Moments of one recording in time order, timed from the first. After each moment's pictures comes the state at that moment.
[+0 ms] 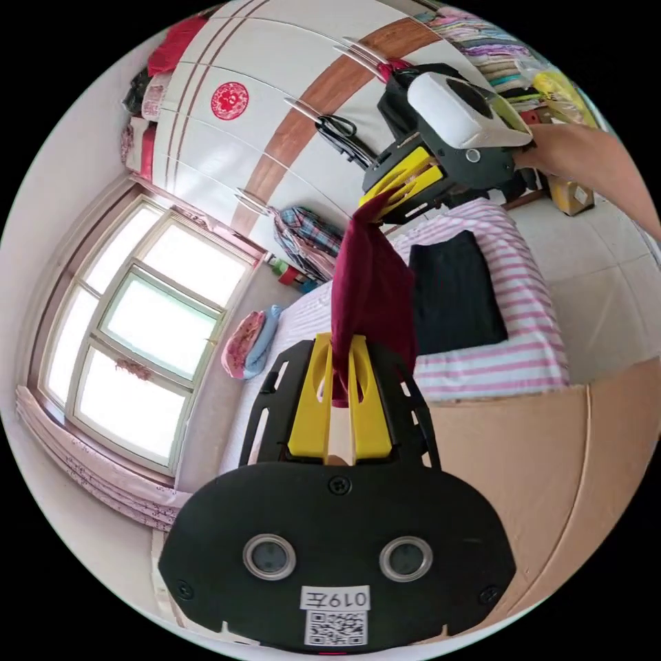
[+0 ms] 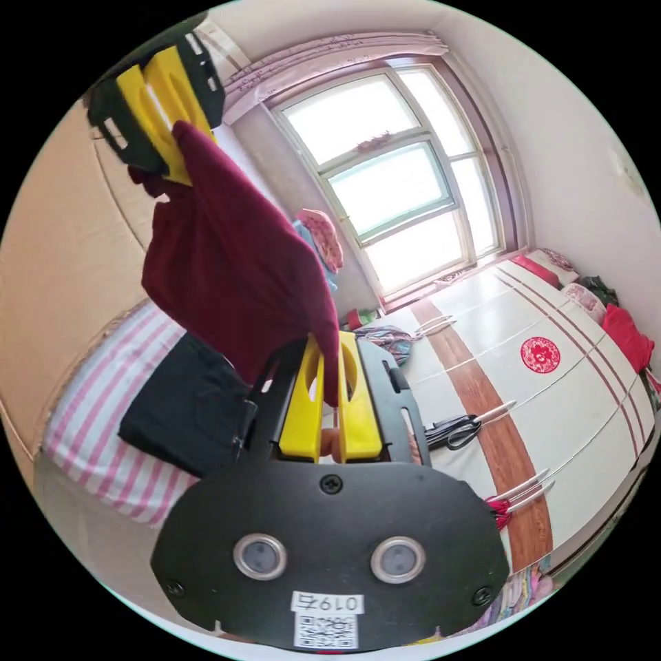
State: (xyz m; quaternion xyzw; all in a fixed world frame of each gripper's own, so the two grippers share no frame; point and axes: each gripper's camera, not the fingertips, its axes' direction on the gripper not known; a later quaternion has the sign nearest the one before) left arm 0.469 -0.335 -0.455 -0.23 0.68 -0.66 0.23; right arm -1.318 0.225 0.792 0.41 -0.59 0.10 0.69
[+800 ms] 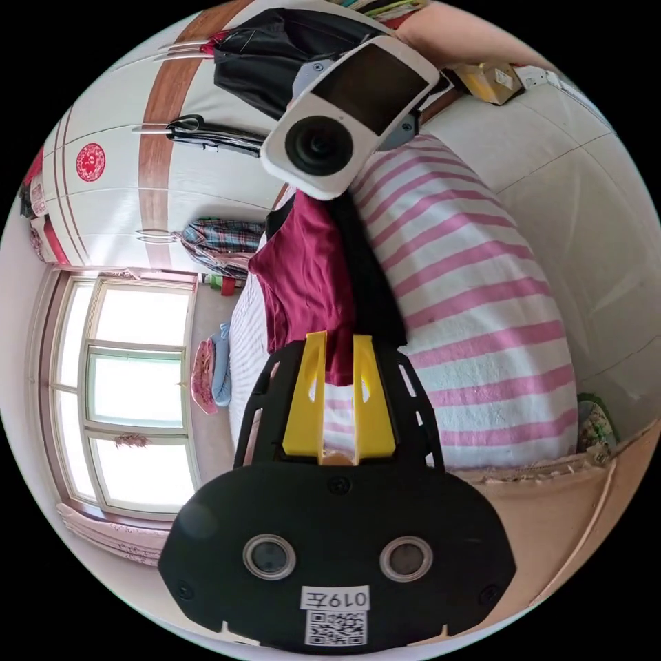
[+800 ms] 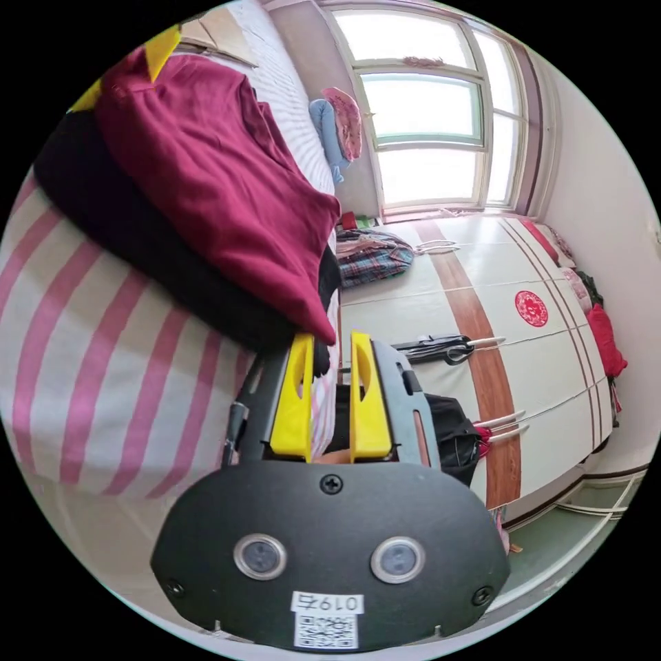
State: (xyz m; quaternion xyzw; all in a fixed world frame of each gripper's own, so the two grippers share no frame) left arm 0.428 -0.479 -0.448 -0.08 0.76 -0.57 0.30; right arm -1.412 0.285 0.752 0.30 -0.50 -0.04 0.81
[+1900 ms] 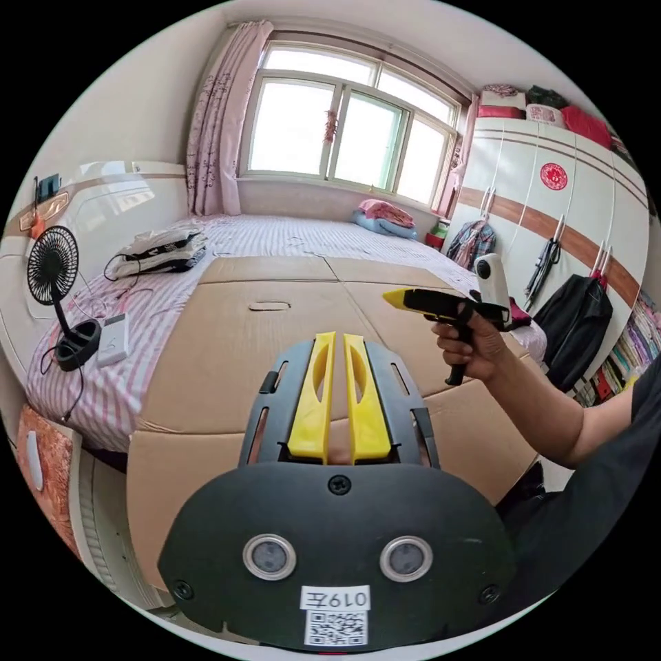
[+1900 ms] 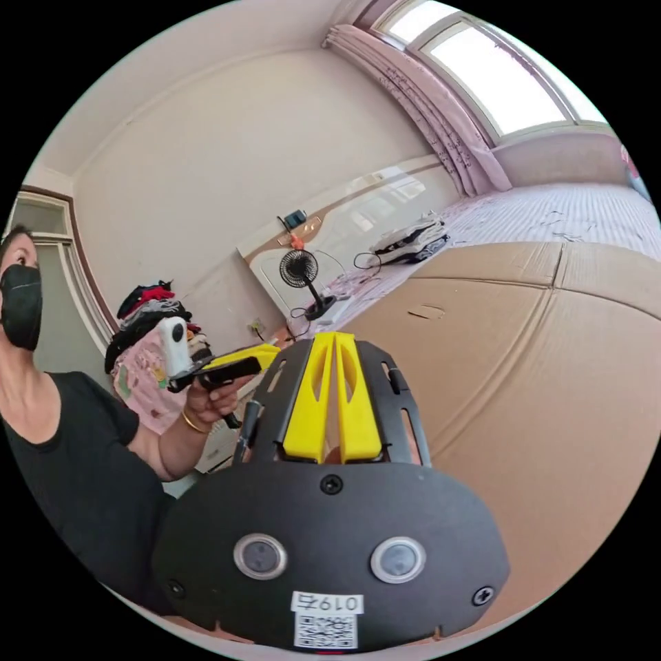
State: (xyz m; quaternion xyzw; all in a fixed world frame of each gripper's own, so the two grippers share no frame) left arm 0.446 0.186 -1.151 -0.60 0.49 -0.60 -0.21; right arm -0.948 0.256 0.509 0.28 -0.95 0.00 -0.15
